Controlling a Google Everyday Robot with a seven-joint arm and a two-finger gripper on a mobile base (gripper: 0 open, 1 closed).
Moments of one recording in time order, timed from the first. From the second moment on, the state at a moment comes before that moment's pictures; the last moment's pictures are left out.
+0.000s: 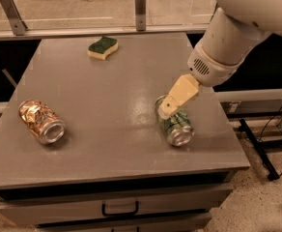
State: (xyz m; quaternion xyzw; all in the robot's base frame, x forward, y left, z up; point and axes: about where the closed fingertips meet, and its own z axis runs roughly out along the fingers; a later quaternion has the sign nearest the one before) arm 0.502 -0.123 0.892 -0.34 0.93 0.04 0.14
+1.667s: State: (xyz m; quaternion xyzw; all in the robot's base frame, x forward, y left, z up) arm 0.506 -0.076 0.848 -0.23 0.96 0.01 0.14
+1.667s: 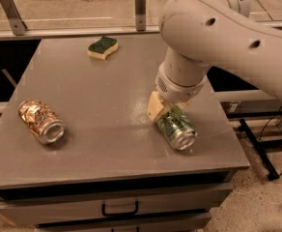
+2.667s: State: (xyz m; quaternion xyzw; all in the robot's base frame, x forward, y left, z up) arm 0.565 -0.011 0.964 -0.34 0.87 0.17 0.31
